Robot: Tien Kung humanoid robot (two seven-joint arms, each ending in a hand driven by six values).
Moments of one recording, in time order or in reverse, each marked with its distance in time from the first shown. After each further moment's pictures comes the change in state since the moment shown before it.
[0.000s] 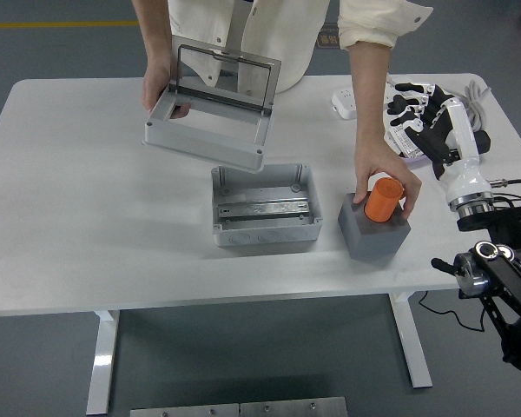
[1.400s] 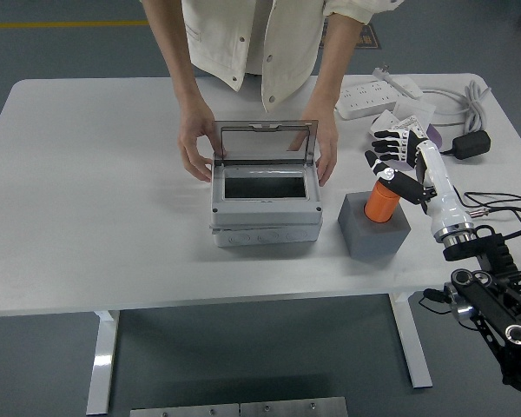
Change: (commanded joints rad) left arm -0.005 -0.003 0.034 0.000 -0.021 -0.003 -0.010; right arm -0.027 0.024 -0.079 -0.141 -0.150 -0.033 0.011
